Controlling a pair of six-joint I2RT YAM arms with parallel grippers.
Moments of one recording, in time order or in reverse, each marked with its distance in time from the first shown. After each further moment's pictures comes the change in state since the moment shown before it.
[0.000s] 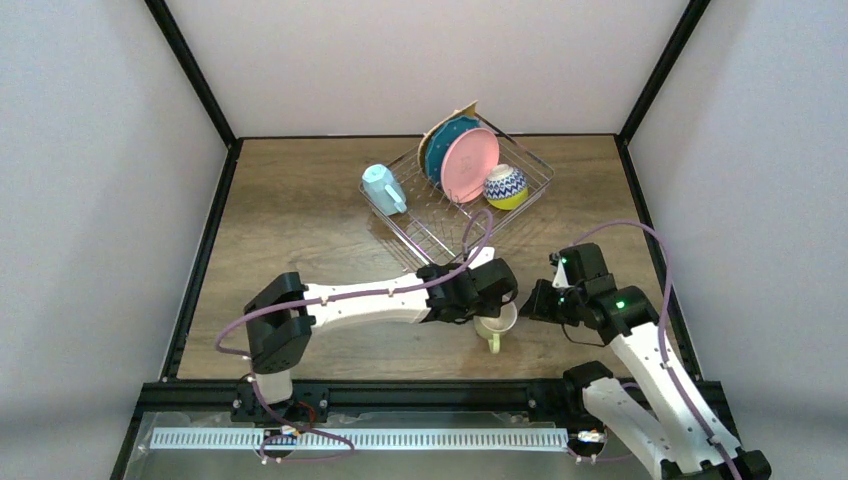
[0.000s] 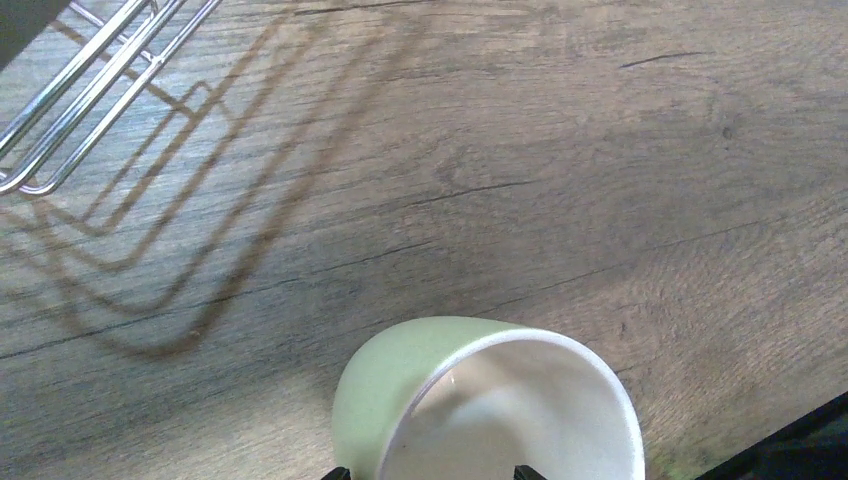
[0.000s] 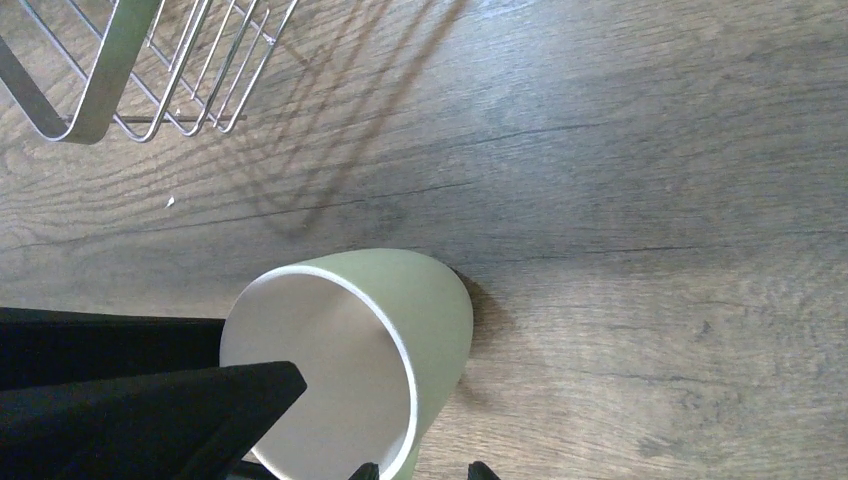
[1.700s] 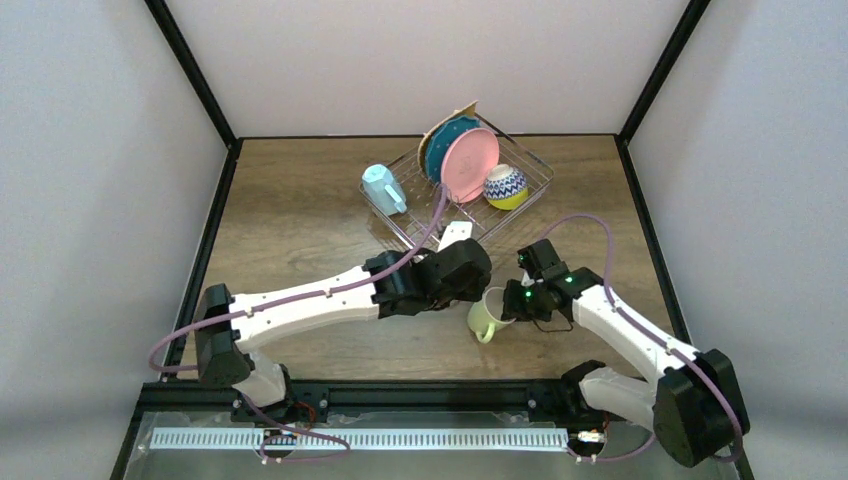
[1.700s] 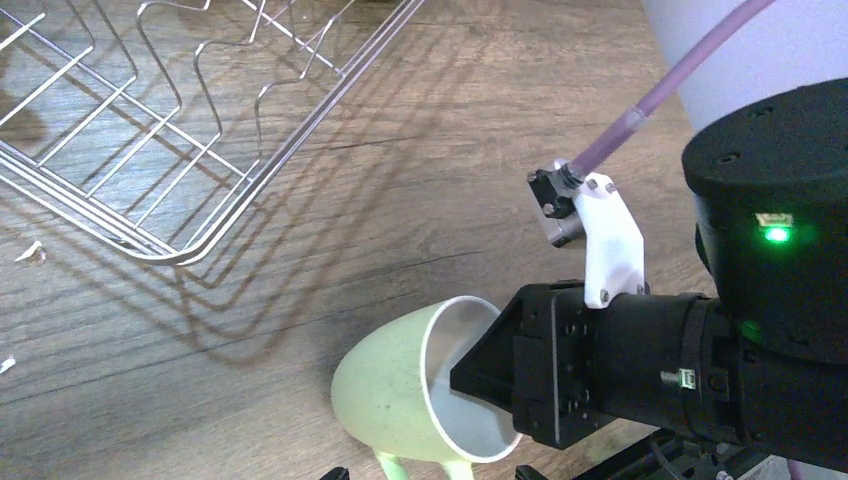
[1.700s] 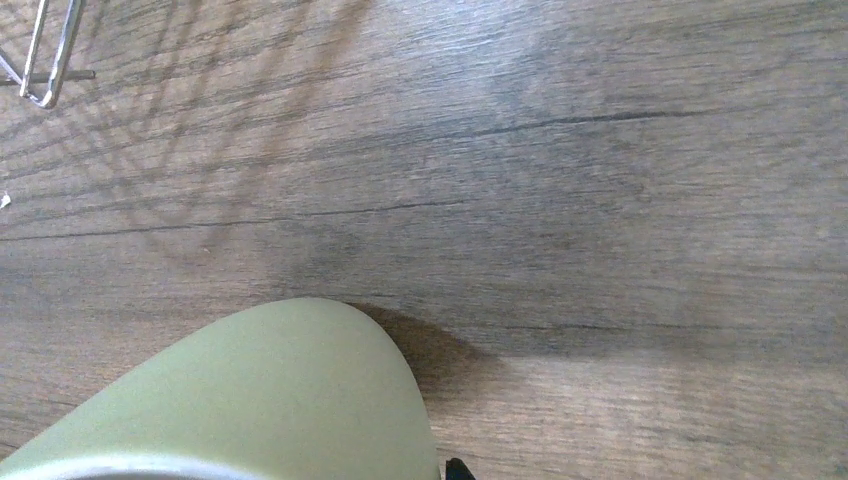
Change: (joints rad) left arm 0.000 -0.243 0.031 -0.127 -0.087 0.038; right arm 0.131 0.369 -0.116 0.323 0.041 0.062
